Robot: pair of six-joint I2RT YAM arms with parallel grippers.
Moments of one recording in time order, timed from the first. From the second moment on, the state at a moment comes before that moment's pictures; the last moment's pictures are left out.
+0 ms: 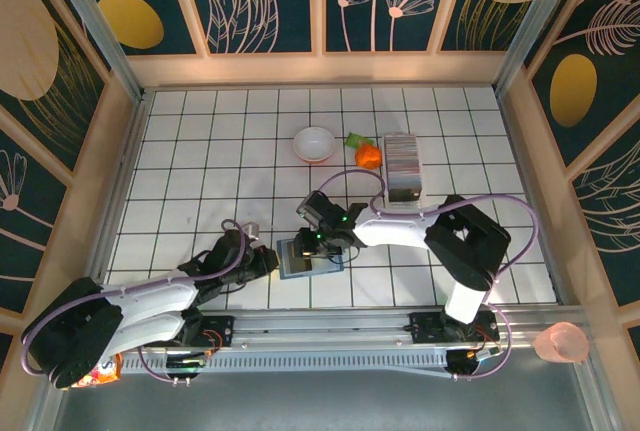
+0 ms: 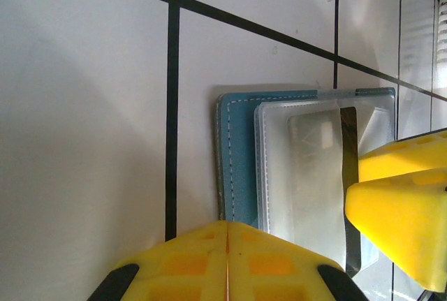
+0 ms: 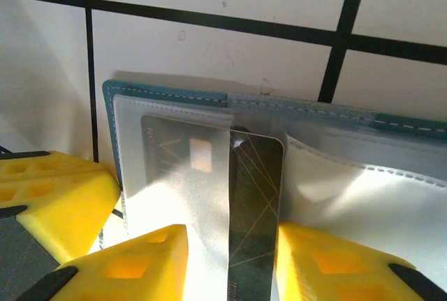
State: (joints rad) left arm -0.74 1.06 0.11 0.20 0.17 -1.02; right arm 1.03 1.75 0.97 -0.31 -0.21 0.89
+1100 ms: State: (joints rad) left arm -0.74 1.03 0.10 0.19 0.17 -1.02; right arm 1.09 1.64 0.98 -0.47 -0.04 0.94
